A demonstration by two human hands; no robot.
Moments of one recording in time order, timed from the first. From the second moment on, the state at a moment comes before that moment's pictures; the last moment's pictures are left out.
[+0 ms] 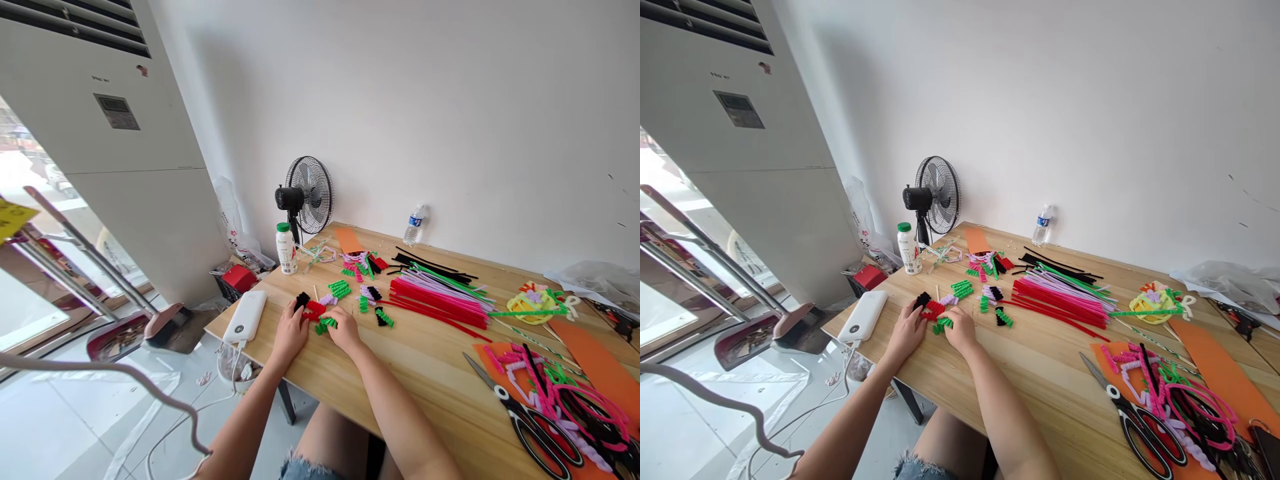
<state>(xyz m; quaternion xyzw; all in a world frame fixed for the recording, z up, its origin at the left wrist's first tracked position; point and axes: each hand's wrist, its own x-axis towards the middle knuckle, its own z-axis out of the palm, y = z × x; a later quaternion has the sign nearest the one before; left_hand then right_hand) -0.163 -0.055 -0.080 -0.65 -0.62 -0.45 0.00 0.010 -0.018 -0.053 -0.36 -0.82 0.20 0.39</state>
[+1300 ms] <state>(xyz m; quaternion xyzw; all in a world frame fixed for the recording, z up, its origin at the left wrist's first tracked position) -0.018 -0.031 -0.050 -0.84 -0.48 -0.25 -0.05 0.153 -0.008 -0.047 -0.49 -0.68 0.19 0.51</state>
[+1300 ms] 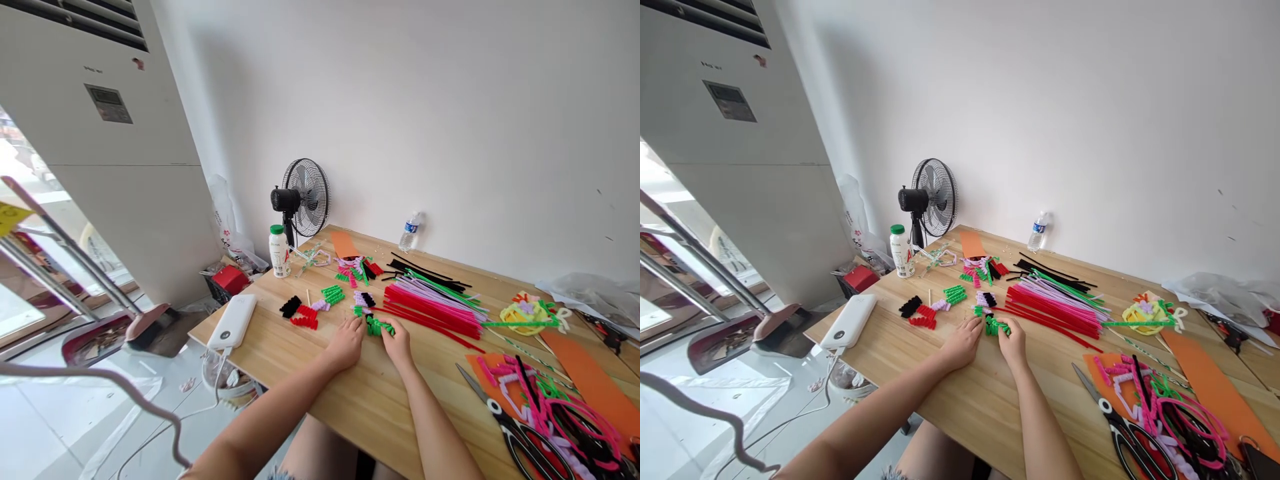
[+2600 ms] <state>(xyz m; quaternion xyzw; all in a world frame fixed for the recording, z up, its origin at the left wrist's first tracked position) -0.090 0.003 -0.043 -0.63 -0.71 -0.30 0.02 0.155 -0.003 -0.053 -0.45 -0.67 0.21 0.55</state>
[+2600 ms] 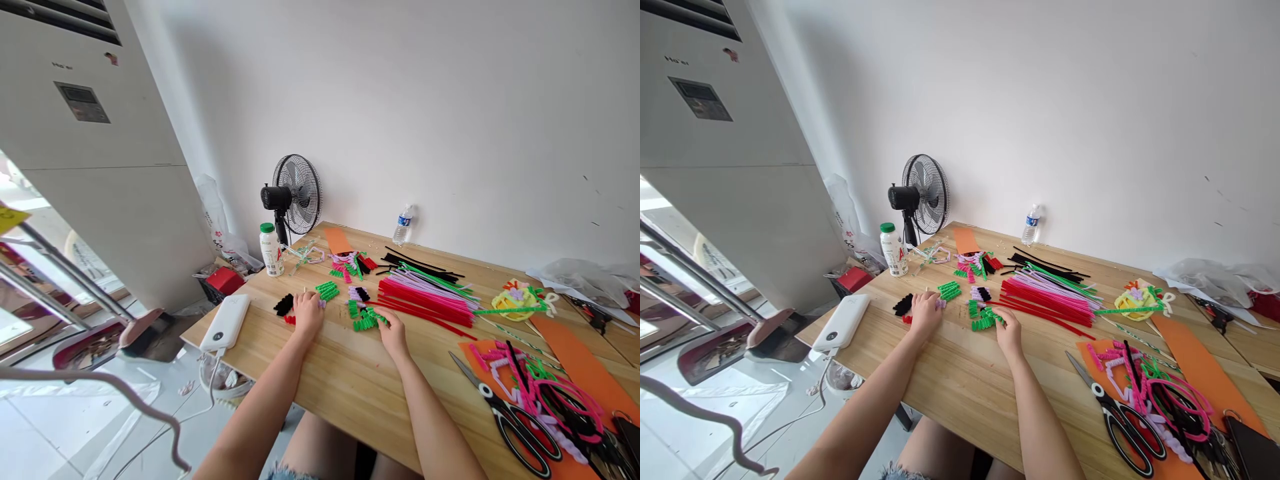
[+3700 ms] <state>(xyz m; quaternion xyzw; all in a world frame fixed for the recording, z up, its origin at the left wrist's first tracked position) -0.041 -0.024 -0.041 -0.85 -0.40 -0.31 -0.15 0.146 -0.009 -0.044 -0.43 -0.67 0.21 0.56</state>
